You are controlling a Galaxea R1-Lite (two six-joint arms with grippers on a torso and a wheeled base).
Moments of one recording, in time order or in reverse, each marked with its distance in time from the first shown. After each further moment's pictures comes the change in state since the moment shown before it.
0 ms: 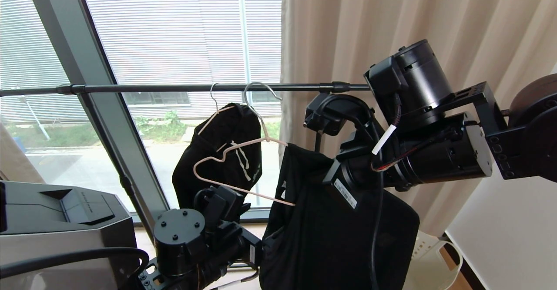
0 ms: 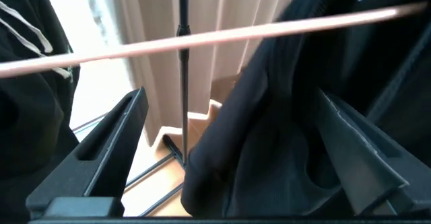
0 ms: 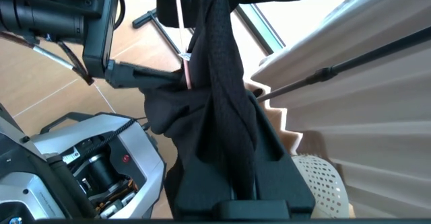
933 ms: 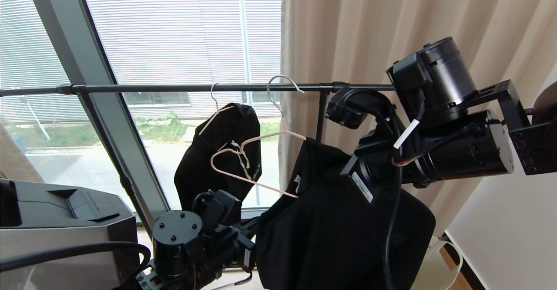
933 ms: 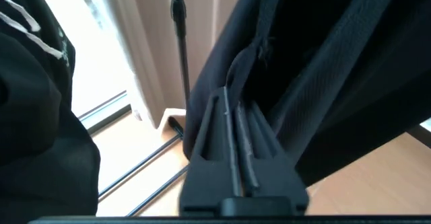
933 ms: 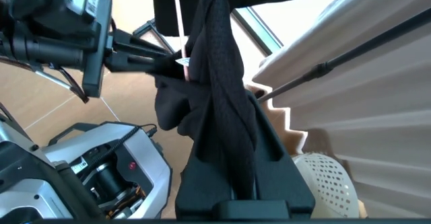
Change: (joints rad) left arm 0.044 0.014 0.021 0.000 -0.007 0.051; right arm -0.068 -0.050 0.057 -0.012 0.004 0.039
